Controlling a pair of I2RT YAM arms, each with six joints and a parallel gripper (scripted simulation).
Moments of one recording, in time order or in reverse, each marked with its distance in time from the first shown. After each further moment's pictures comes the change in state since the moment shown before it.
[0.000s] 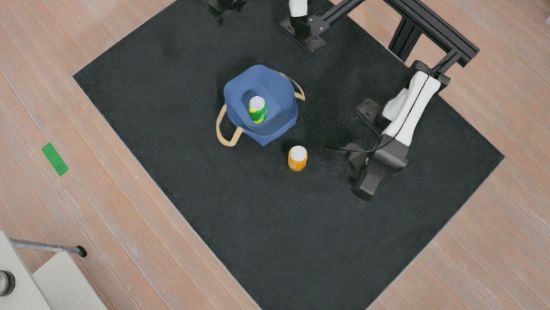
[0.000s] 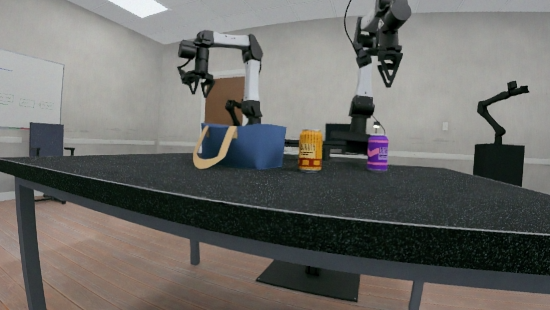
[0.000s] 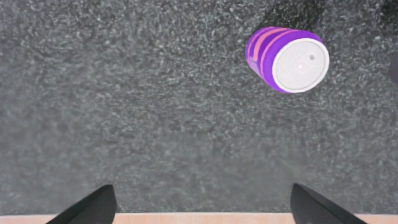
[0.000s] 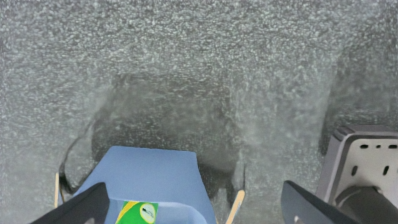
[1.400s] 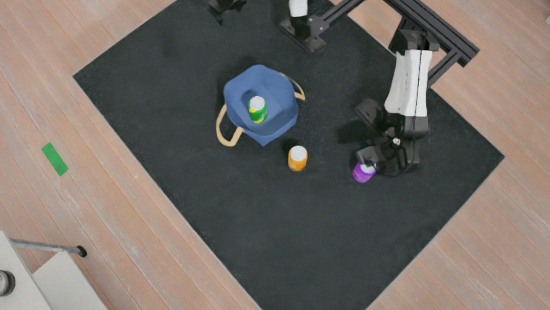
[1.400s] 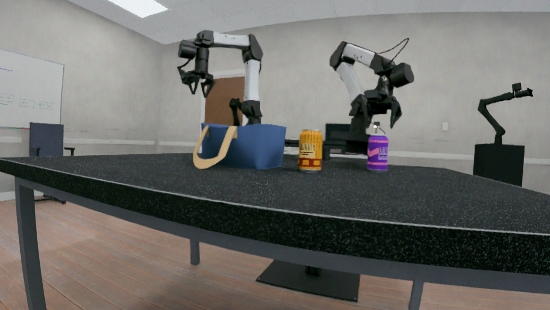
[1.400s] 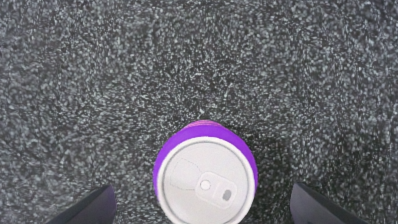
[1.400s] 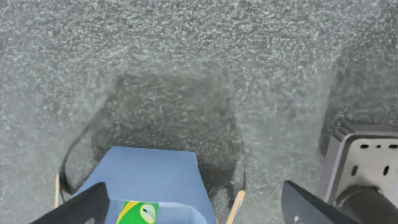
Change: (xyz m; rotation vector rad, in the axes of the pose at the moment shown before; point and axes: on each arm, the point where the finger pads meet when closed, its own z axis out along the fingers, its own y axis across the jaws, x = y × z) left arm -0.024 -0.099 0.121 -0.266 -0.377 -1.175; right arm 0.000 0.000 0.000 0.000 -0.001 0.001
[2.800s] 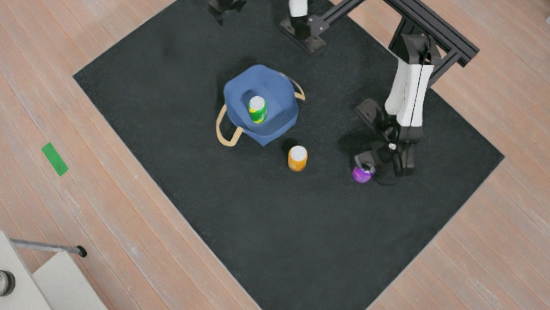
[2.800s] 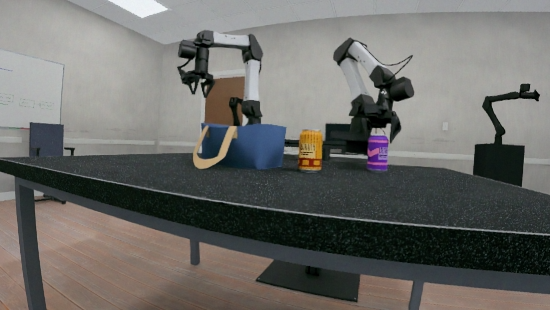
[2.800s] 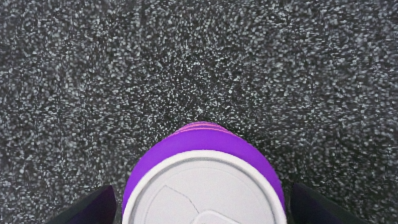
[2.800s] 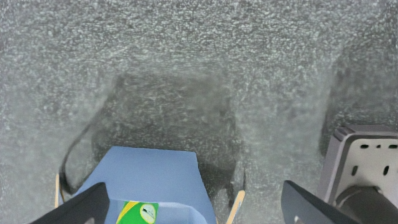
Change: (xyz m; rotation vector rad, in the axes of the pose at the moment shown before) left arm 0.021 -0.001 0.043 -0.003 -0.002 -0.020; right arm 0.000 0.000 0.000 0.000 0.000 0.000
